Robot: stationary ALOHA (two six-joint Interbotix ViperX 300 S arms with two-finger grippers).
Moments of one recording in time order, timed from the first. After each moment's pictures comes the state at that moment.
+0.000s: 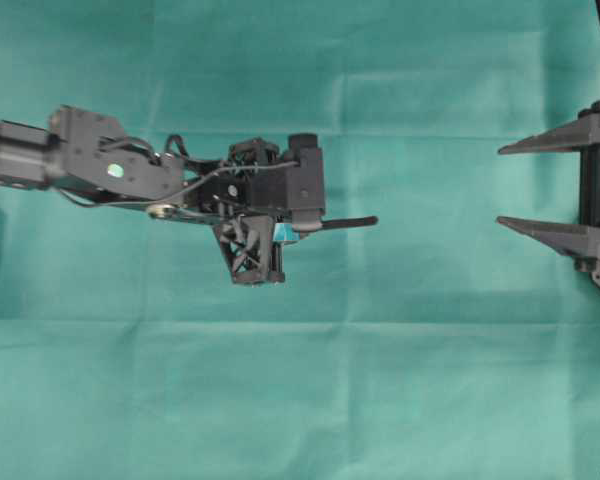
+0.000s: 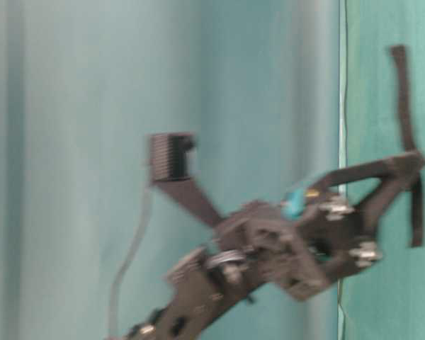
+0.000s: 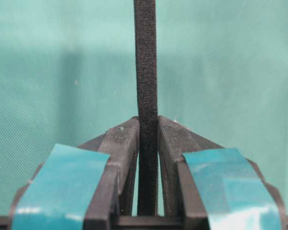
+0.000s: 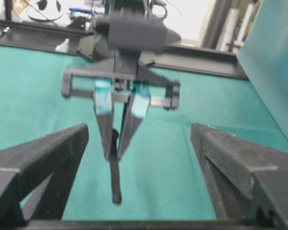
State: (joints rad) left arm 0.03 0.13 0.46 -0.02 0.19 0.00; right arm -0.04 -1.00 1.34 -0.02 -0.37 0.00
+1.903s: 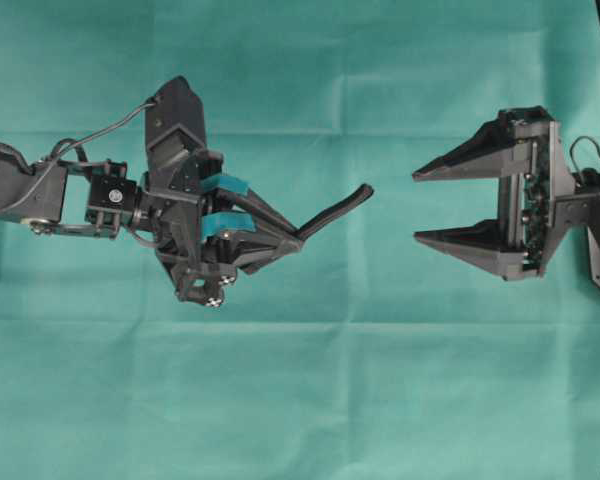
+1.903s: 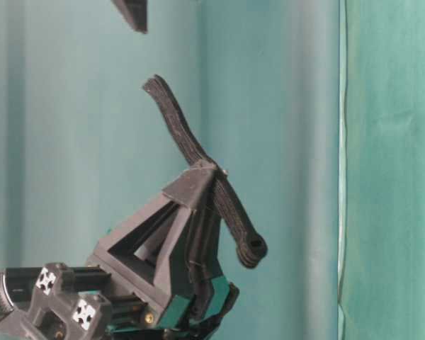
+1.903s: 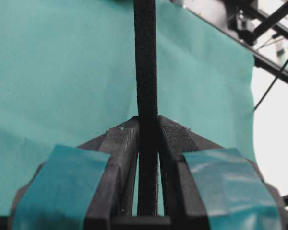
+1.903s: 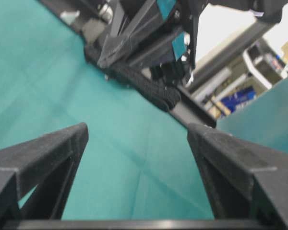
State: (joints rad) left arm -0.06 -0.17 0.68 -0.02 -0.24 -0.53; right arm -0.08 -0.57 1.12 -0.33 -0.57 -0.28
